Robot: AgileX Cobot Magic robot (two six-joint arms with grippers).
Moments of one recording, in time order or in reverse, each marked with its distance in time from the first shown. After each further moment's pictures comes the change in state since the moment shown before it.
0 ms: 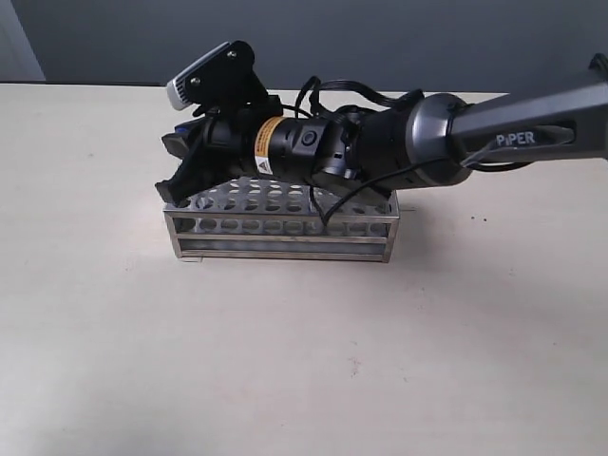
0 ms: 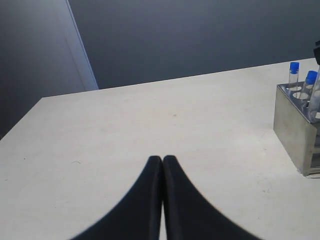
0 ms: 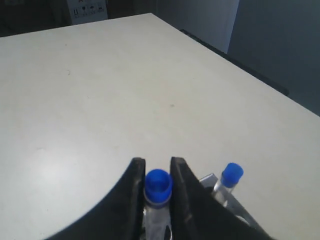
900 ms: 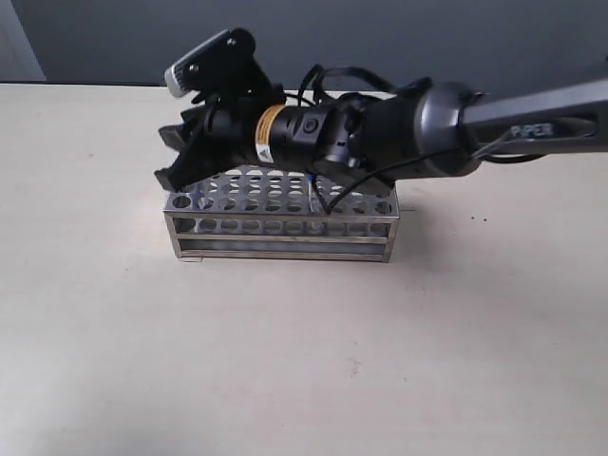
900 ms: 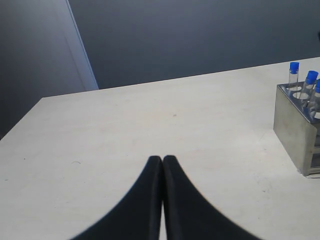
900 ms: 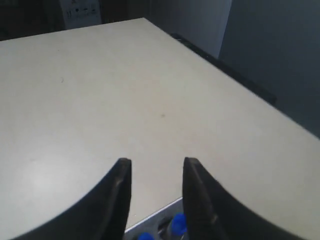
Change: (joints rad) left arm 0.000 0.000 0.000 0.000 0.000 0.000; right arm 0.000 -0.053 -0.008 0.002 0.048 -0.006
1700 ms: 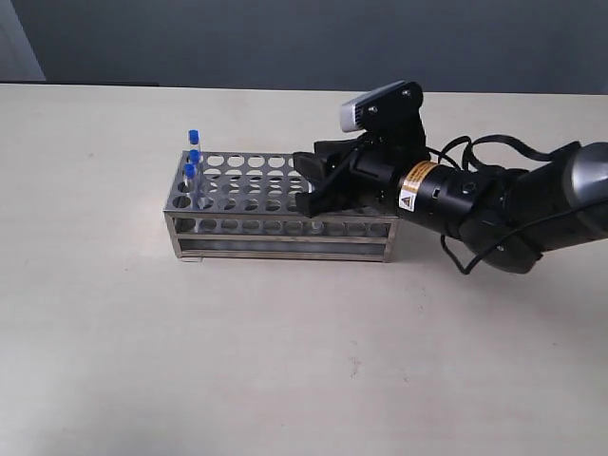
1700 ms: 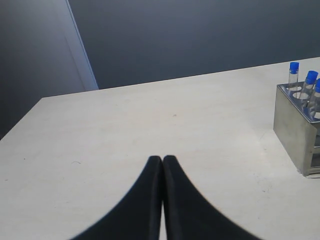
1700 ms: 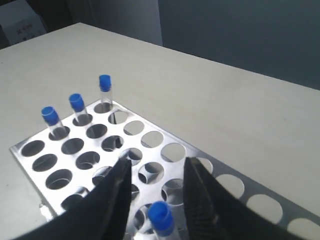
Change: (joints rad) left arm 0.000 0.000 0.000 0.000 0.000 0.000; right arm -0.233 -0.125 0.511 0.201 -0.399 -0.109
